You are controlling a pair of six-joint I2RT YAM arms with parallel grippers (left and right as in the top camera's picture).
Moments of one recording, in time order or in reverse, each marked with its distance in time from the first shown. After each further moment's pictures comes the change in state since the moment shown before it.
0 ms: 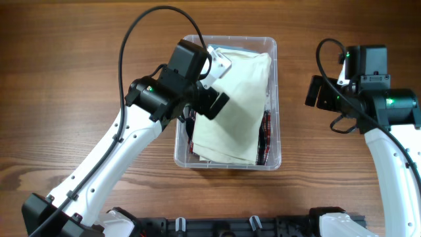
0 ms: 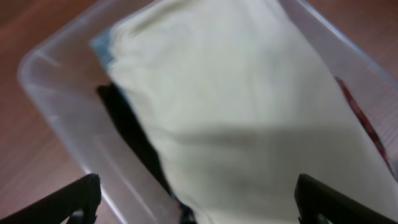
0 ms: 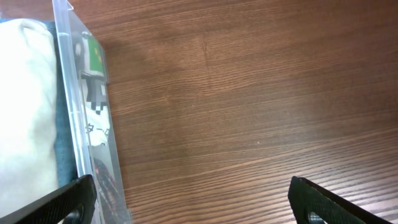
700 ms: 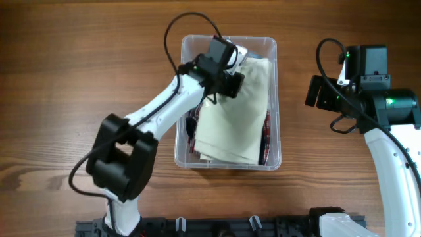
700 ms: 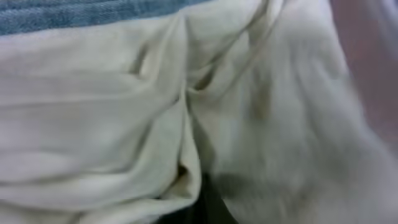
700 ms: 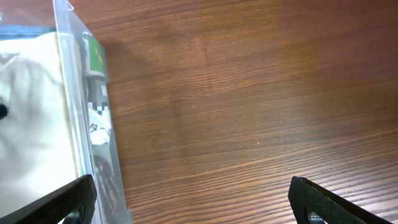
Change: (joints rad) left arm -0.016 0.473 0.072 0.333 0.171 -0.301; right arm 0.000 0.000 0.000 0.001 0.000 0.000
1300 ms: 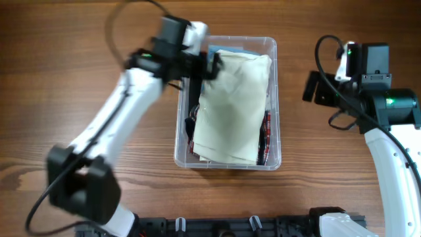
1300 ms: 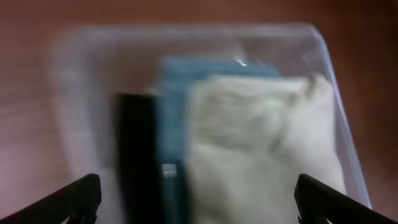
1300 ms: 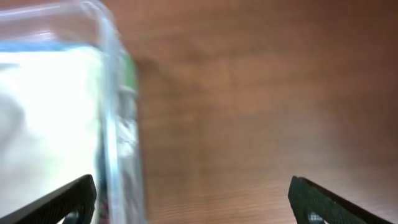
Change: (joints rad) left arm 0.250 -0.257 0.018 -0.179 0.063 -0.122; right arm 0.000 0.001 -0.001 0.116 -0.106 -0.051
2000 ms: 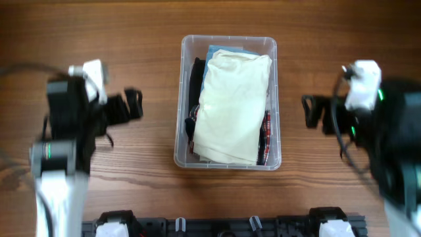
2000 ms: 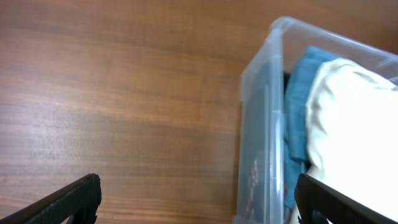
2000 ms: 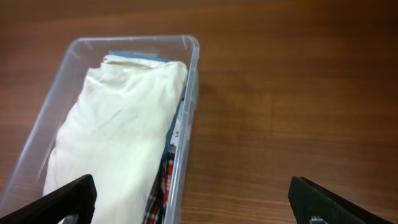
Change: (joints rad) left arm 0.386 -0.715 -0.447 -0.170 -0.092 0.057; right arm -0.001 -0.378 -0.068 -0.057 -0.172 -0.096
